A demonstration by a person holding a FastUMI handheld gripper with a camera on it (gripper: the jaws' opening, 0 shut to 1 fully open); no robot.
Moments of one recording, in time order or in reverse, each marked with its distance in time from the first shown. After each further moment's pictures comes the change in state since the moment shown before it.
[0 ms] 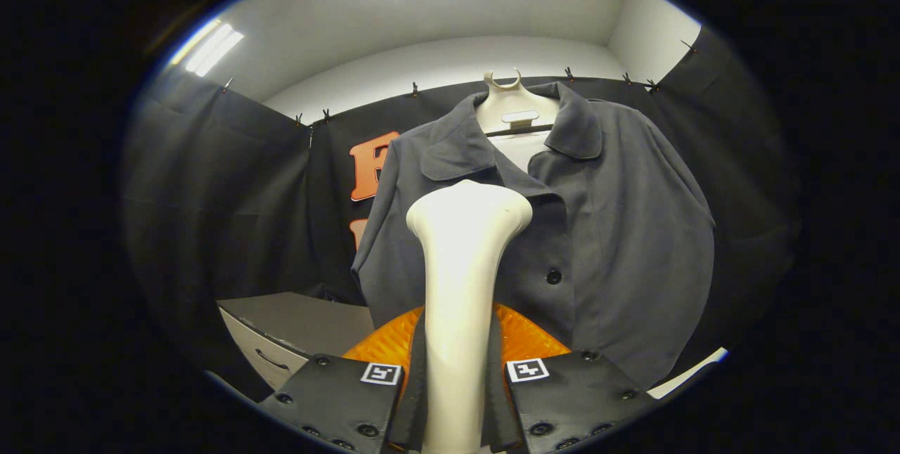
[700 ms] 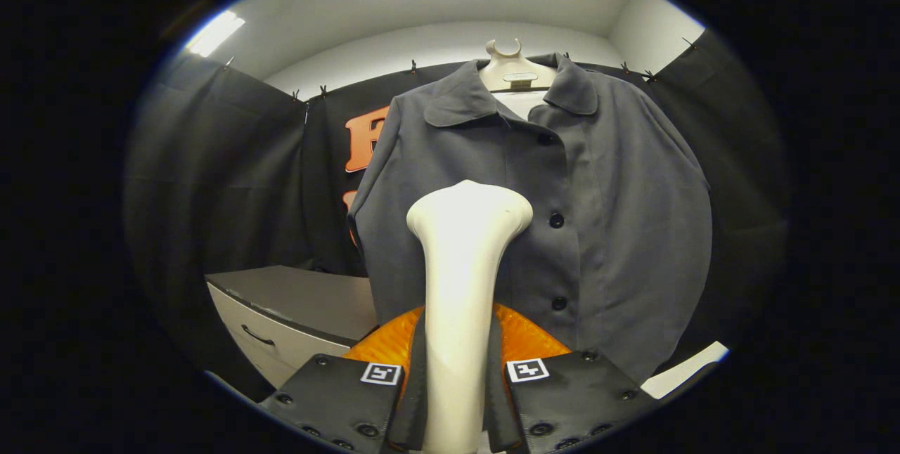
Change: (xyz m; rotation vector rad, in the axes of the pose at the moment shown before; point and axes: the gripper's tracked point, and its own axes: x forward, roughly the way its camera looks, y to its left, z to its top) arm -0.024 0.001 -0.066 -0.027 0.093 -0.040
